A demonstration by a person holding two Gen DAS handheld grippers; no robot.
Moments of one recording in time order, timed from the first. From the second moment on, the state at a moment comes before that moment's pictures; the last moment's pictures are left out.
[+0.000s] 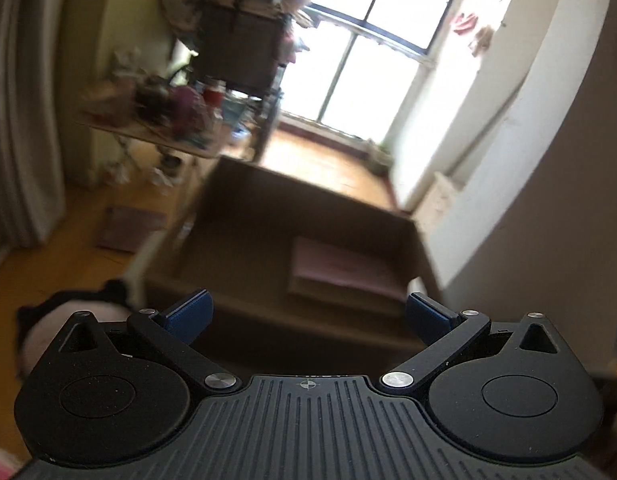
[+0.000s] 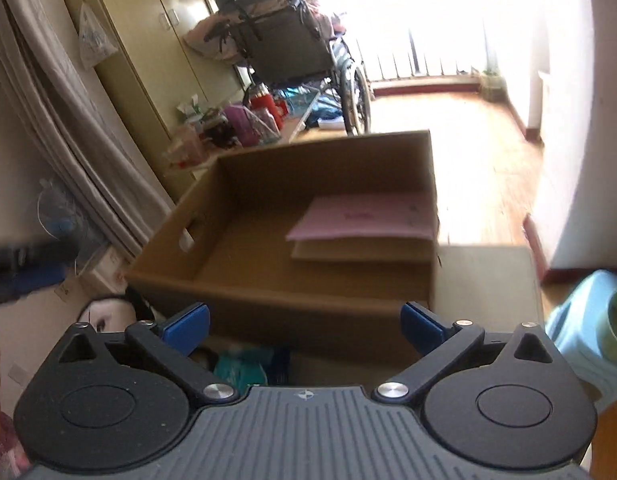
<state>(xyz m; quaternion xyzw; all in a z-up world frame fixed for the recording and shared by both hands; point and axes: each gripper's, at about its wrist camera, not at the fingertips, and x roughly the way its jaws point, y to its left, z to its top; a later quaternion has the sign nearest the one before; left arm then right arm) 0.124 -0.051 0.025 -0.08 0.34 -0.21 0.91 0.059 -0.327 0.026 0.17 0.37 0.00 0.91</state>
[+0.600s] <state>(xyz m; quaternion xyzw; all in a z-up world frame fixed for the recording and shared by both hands) 0.063 -0.077 -0.050 -0.03 0.39 -0.22 0.89 0.060 -0.303 -0.038 0.22 0.45 0.06 0.86</state>
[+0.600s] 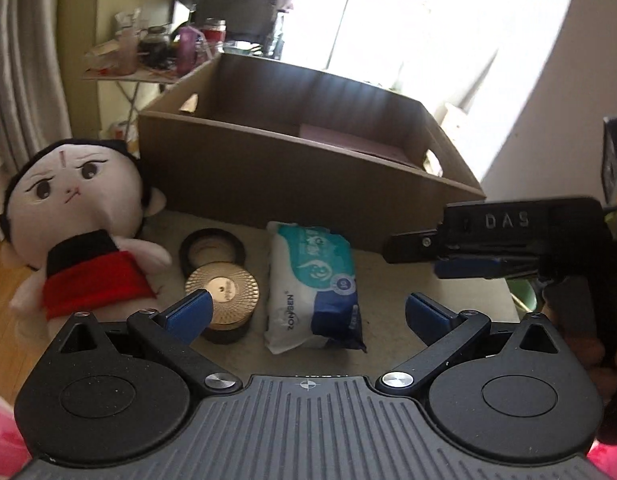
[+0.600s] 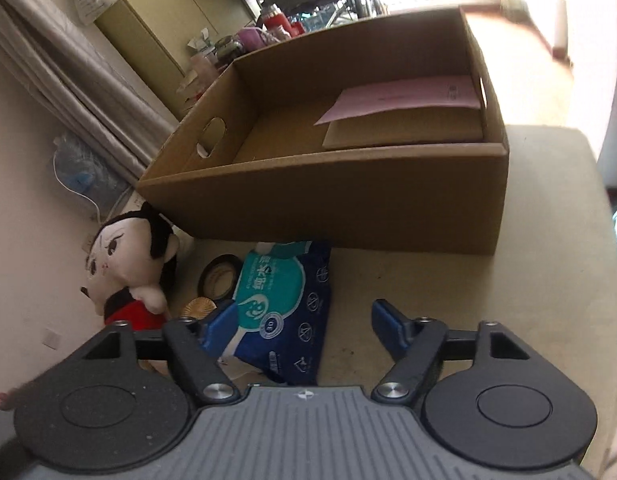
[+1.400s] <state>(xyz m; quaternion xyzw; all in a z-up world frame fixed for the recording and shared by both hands) 0.073 -0.077 -0.091 -0.04 0.44 -0.28 0.85 0.130 -0.228 -0.043 0.04 0.45 0.18 0.88</state>
